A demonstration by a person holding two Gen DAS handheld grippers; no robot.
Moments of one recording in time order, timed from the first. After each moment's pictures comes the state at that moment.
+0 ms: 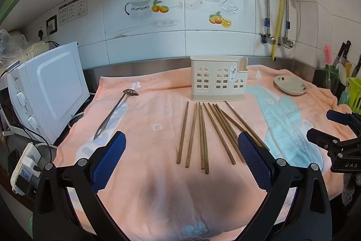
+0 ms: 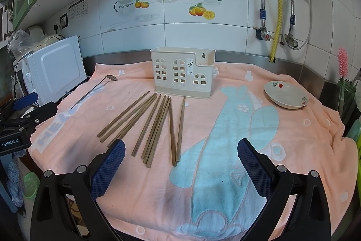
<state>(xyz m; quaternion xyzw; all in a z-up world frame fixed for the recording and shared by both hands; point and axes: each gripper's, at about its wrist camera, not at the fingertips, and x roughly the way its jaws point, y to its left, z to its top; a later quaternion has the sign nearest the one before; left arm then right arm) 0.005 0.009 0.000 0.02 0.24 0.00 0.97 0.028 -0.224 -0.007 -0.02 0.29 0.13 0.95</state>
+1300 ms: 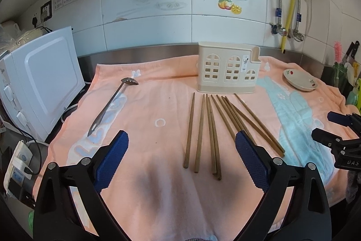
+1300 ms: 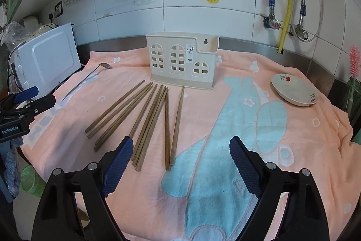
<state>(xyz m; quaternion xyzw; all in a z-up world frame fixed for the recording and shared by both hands) 0.056 0.029 -0.020 0.00 0.28 0.00 0.96 0.073 -0.217 -0.028 -0.04 0.33 0.13 0.93</state>
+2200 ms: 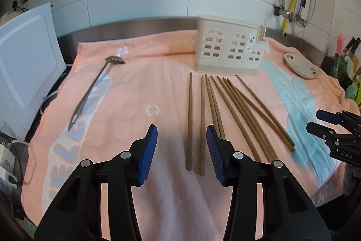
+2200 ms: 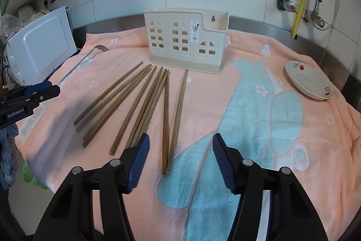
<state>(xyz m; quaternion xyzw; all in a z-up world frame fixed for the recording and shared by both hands) 0.113 0.045 -0.053 -0.01 0.35 -0.04 0.93 0.118 -0.208 -0.057 -0.05 0.39 0.15 0.91</state>
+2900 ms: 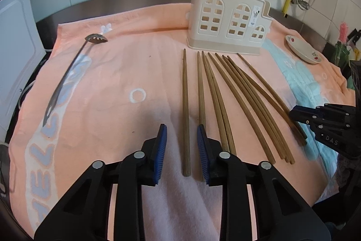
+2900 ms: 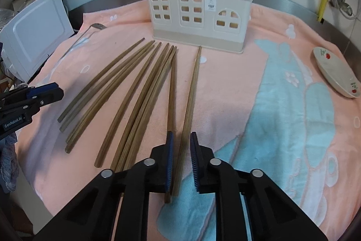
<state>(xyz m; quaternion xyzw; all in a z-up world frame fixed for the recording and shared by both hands) 0.152 0.040 -0.093 -0.01 0.41 -0.07 0.91 0.172 -0.185 -0.101 -0.05 0.45 0.17 0.87</state>
